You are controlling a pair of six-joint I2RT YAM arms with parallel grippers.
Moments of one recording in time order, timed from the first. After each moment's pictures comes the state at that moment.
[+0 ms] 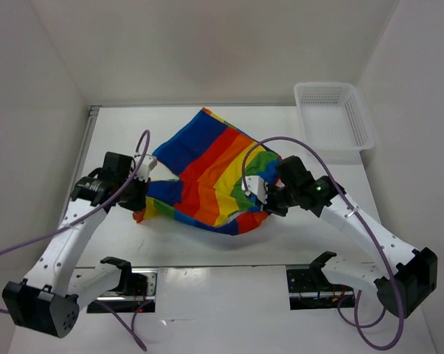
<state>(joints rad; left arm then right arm) -0.20 0.98 0.98 -1.02 0.14 0.07 0.58 1.07 0.93 -0.84 -0.39 -0.78</state>
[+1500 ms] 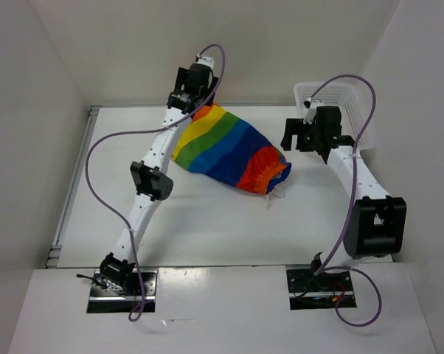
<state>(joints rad) -0.41 2.73 3.09 -0.82 -0.49 0.07 0.03 1.51 1.20 -0.37 -0.20 0.07</state>
